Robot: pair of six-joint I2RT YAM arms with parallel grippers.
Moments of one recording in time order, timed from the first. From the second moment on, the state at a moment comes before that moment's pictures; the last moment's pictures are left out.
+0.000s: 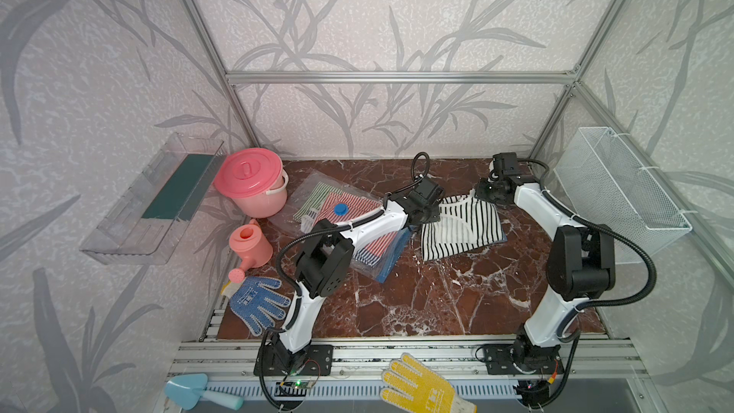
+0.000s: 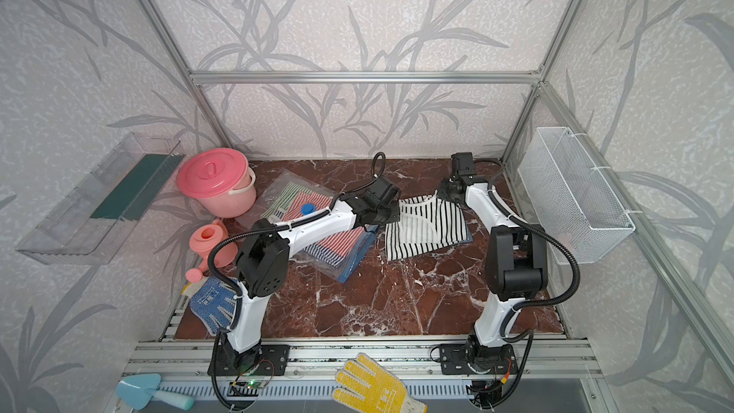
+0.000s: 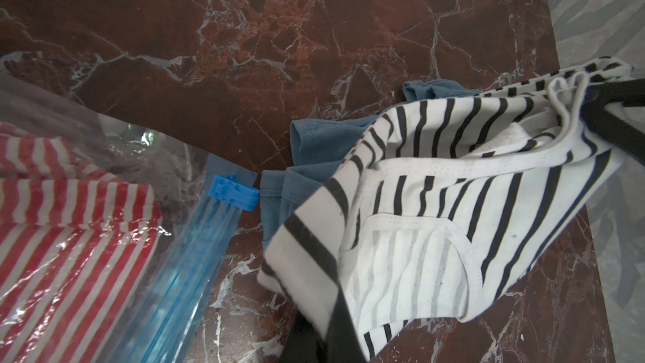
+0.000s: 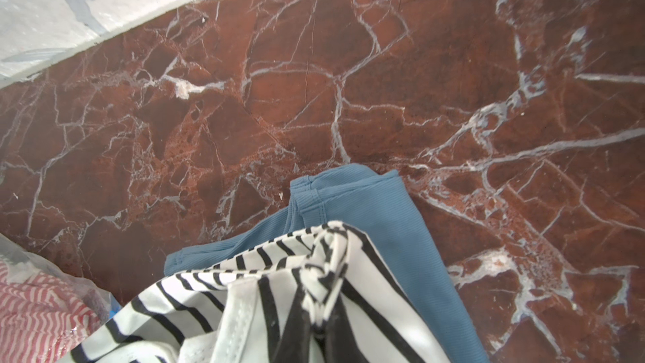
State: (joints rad) left arm -0.80 2.11 1.75 -0.52 -0.12 -0.75; right arm 0.06 1.81 1.42 -0.54 -0.01 0.35
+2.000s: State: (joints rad) left arm -0.76 1.88 1.40 -0.56 -0.39 -0.57; right arm 0.10 1.49 0.91 -0.35 -0.14 0.50
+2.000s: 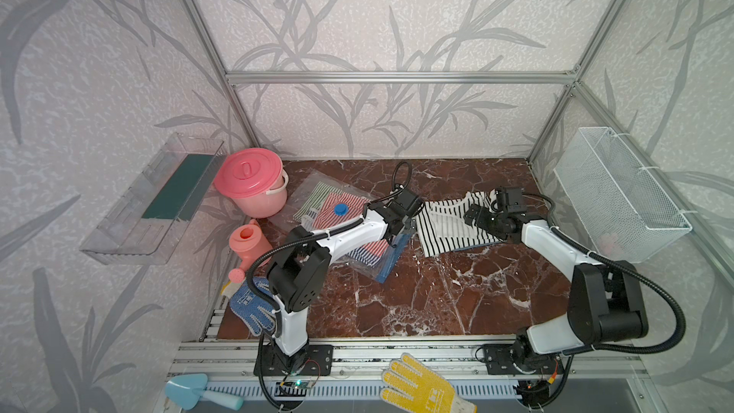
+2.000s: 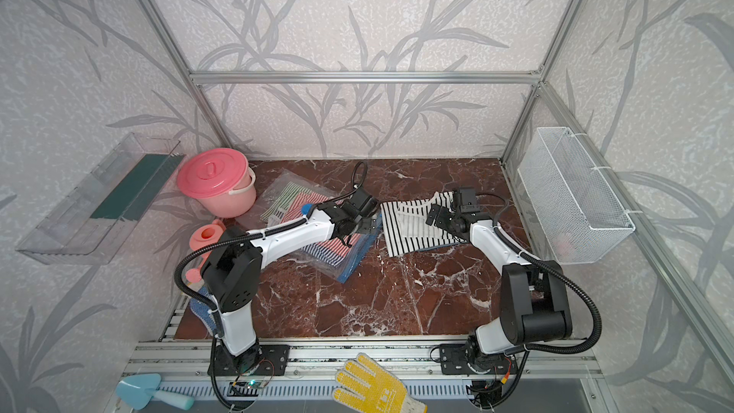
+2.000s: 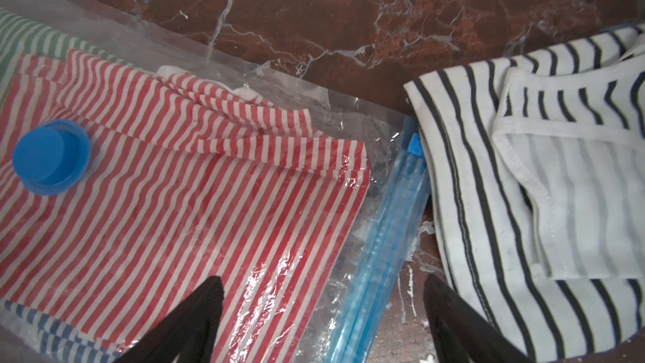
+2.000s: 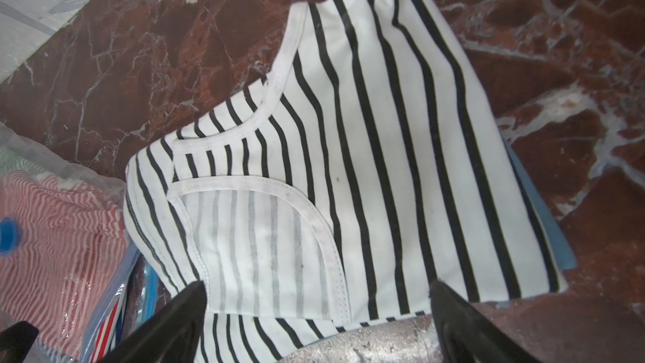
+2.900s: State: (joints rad) left arm -0.78 1.94 1.36 -0.54 -0.34 -0.62; right arm 0.03 1.45 0.81 -0.29 -0.26 0.52
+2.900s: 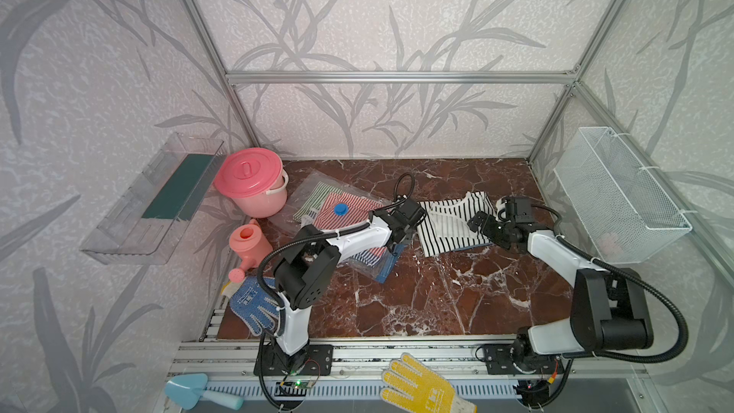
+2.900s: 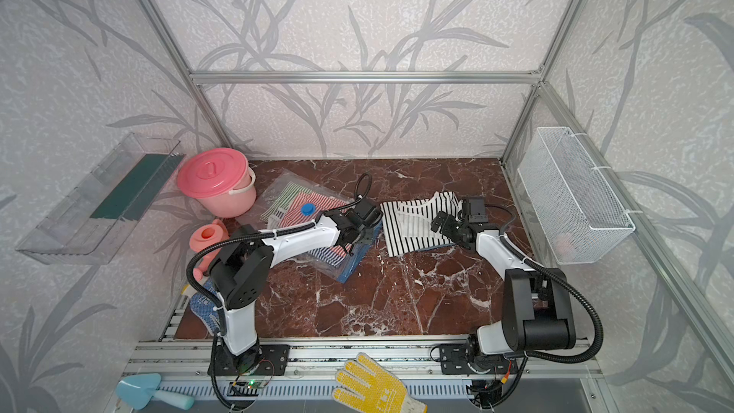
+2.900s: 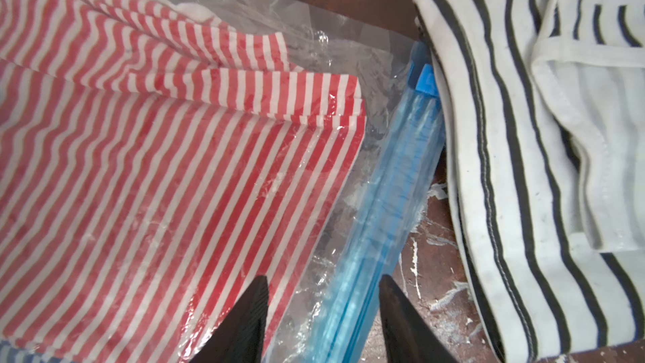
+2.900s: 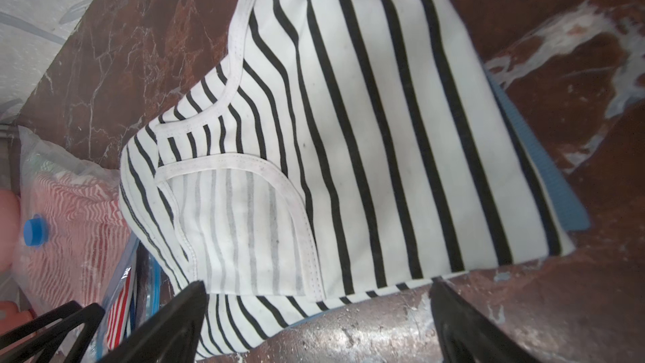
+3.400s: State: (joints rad) left arm -0.79 1.97 1.36 -0.56 -0.36 -0.62; right arm 0.03 1.45 0.81 -0.29 -0.35 0.53
